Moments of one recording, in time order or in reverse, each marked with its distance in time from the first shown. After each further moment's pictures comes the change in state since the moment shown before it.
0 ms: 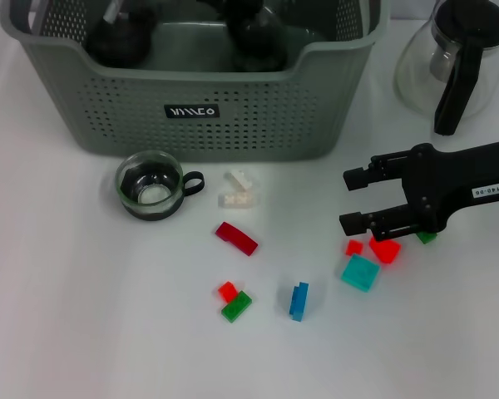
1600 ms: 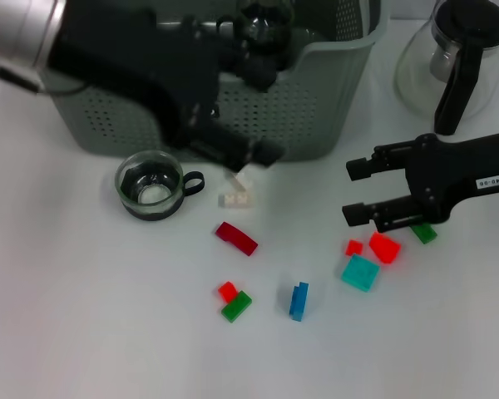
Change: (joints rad) left arm 0.341 -0.022 -0.121 0.884 -0.386 1.251 0.062; right arm 0.007 -0.008 0.006 -0.011 0.007 -0.001 -0.008
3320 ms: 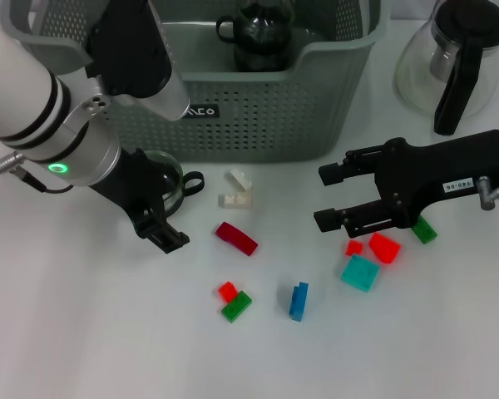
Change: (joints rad) left arm 0.129 -0.055 0.469 -0.114 0.634 -0.382 -0.190; right arm 0.029 0.037 -0.029 0.018 -0.005 0.038 -0.001
